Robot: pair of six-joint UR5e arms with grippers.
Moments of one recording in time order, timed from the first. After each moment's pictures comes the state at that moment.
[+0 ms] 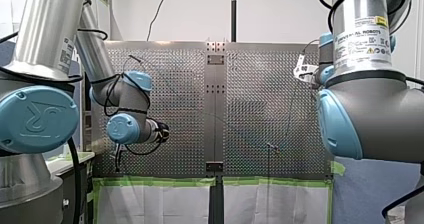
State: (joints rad) left arm -0.60 -1.76 -2.55 -2.16 -1.98 -1.71; right arm 1.61 -1.31 1.76 -0.58 1.37 1.86
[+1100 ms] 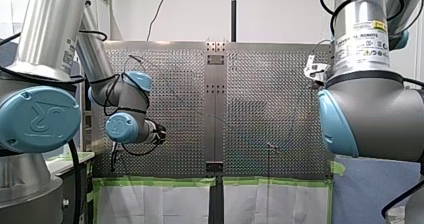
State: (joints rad) left arm -0.57 -1.76 -2.55 -2.20 -1.98 -1.69; right arm 1.52 -1.24 1.62 -0.35 1.26 1.80
